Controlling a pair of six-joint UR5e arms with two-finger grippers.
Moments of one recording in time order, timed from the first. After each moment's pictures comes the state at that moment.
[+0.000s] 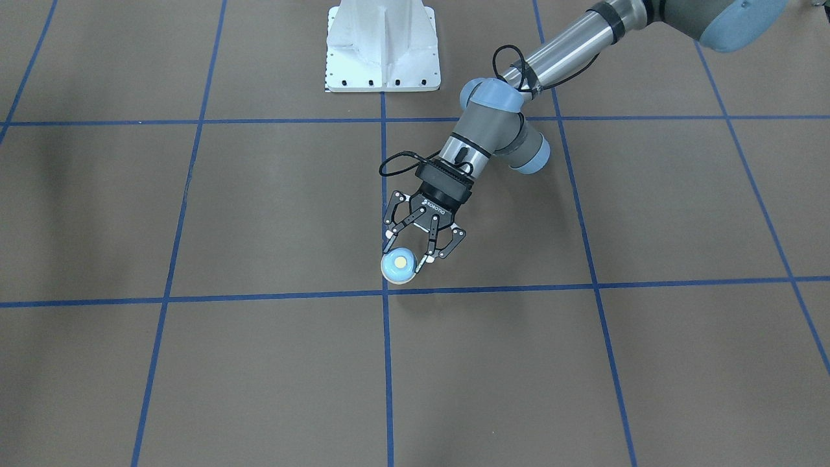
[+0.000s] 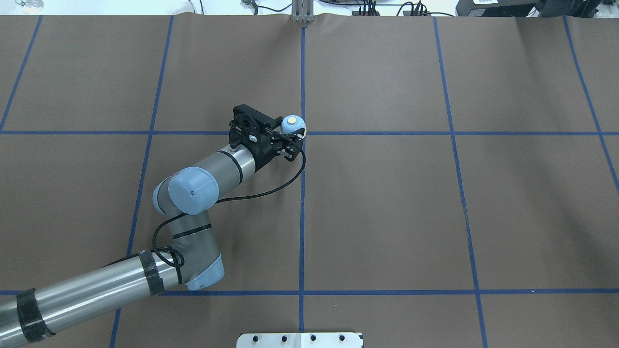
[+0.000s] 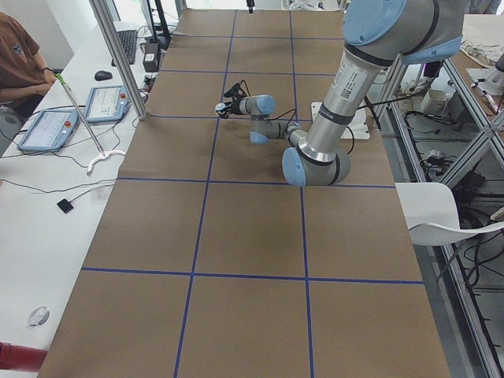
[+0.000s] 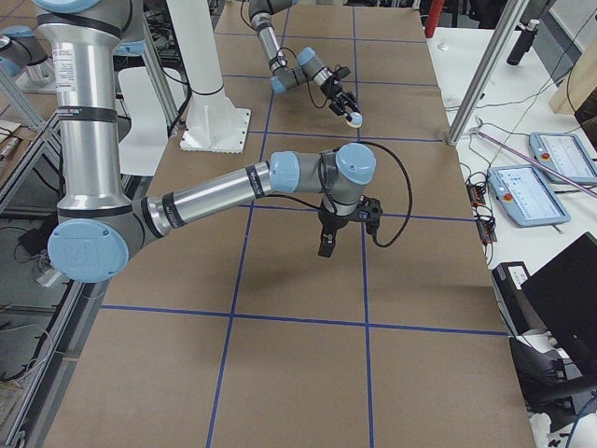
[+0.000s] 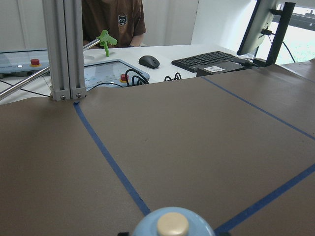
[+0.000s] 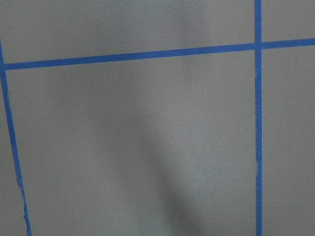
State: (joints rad) left arm -0.44 -2.27 -1.19 -2.85 -1.24 -0.72; right arm 1.40 -1.55 1.92 -1.94 2.40 0.20
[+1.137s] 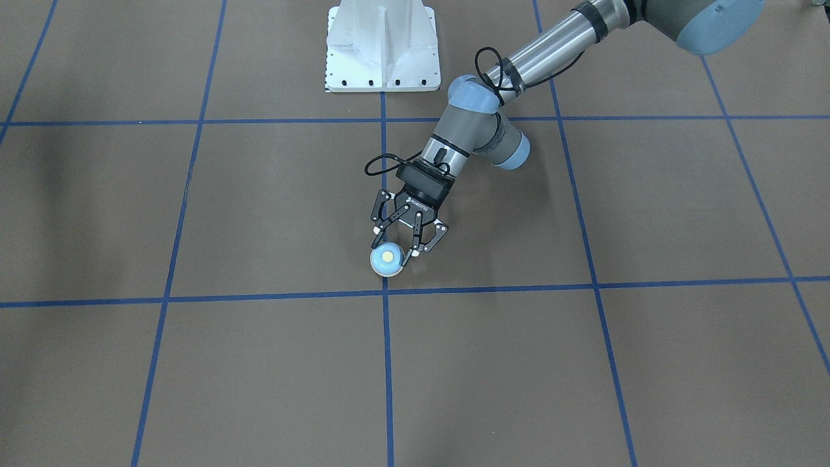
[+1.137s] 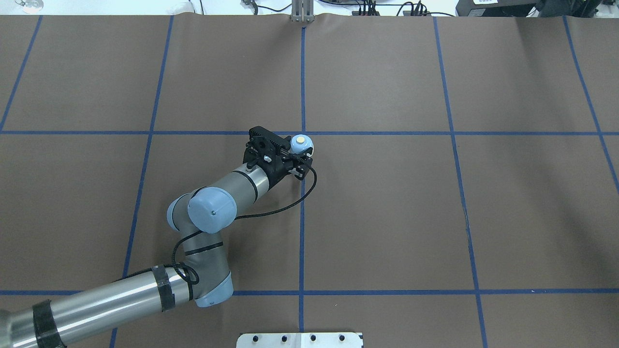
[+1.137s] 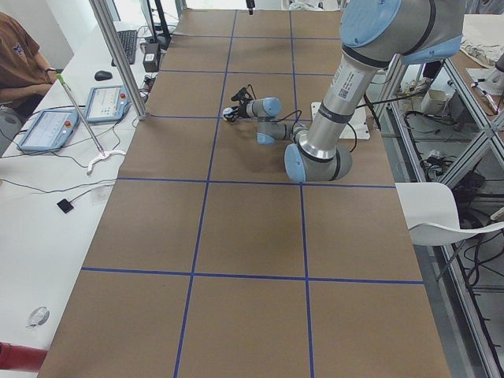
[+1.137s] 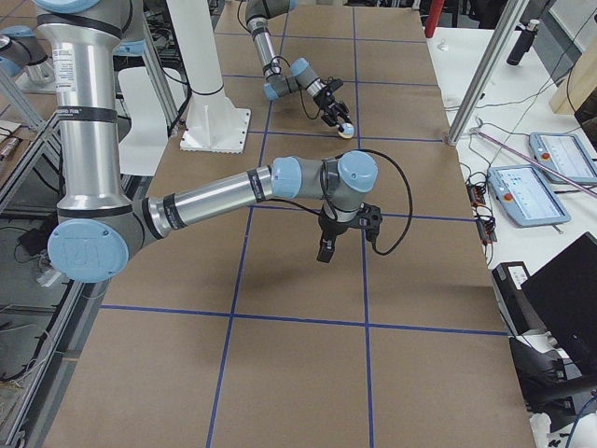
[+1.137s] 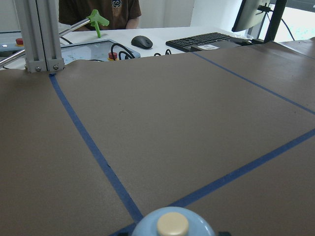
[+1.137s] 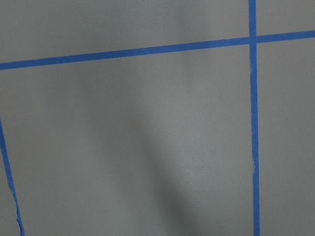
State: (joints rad) left arm -0.39 -2.29 -1.14 -2.84 -1.20 -0.72; right arm 1.40 -1.56 1.89 -1.94 2.40 0.20
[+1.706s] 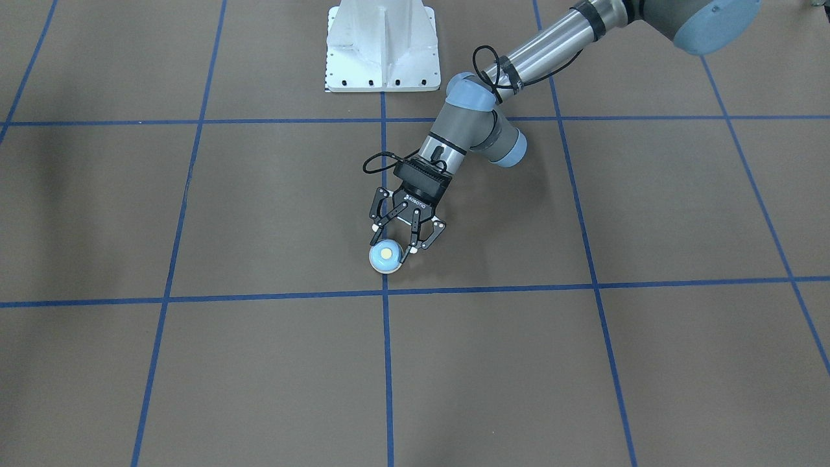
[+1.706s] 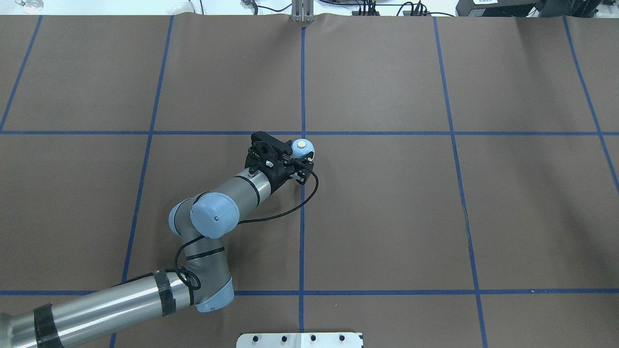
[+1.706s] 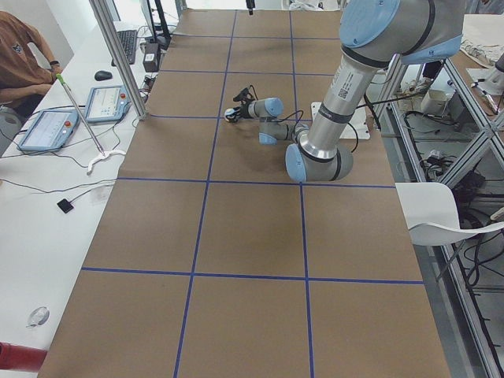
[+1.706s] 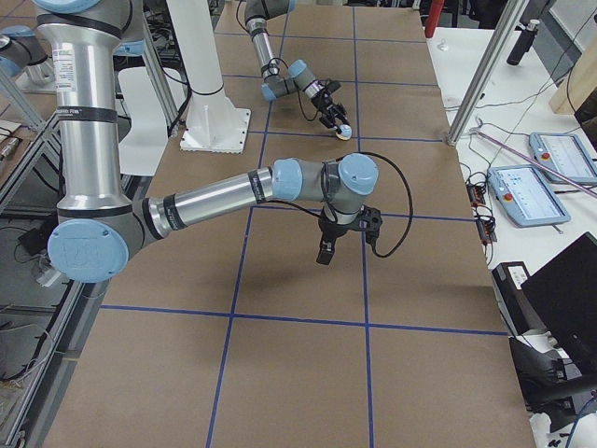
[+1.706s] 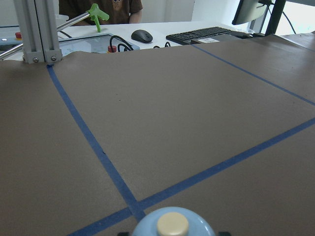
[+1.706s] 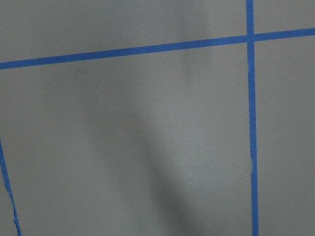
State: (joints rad) left arm -0.37 -2.28 -1.14 -2.84 -1.18 -0.72; right arm 1.40 -1.56 1.88 -1.94 2.39 0.20
